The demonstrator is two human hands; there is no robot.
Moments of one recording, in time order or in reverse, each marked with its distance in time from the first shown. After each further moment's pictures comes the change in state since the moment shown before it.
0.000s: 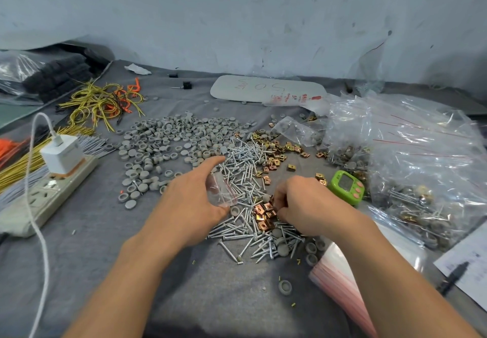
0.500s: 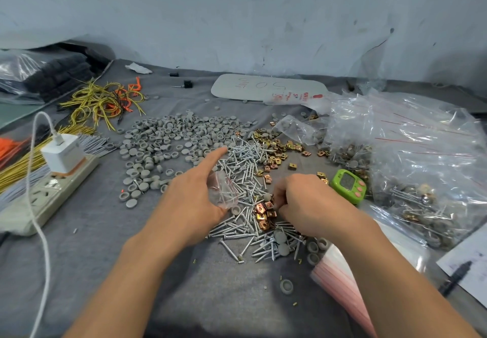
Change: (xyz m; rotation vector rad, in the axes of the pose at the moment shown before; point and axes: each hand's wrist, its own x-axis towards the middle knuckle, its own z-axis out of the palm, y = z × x) left_hand 0.000 0.004 -0.002 -0.001 -0.021 -0.020; right_hand -0.007 -0.007 -0.003 -0.064 0.055 -0.026
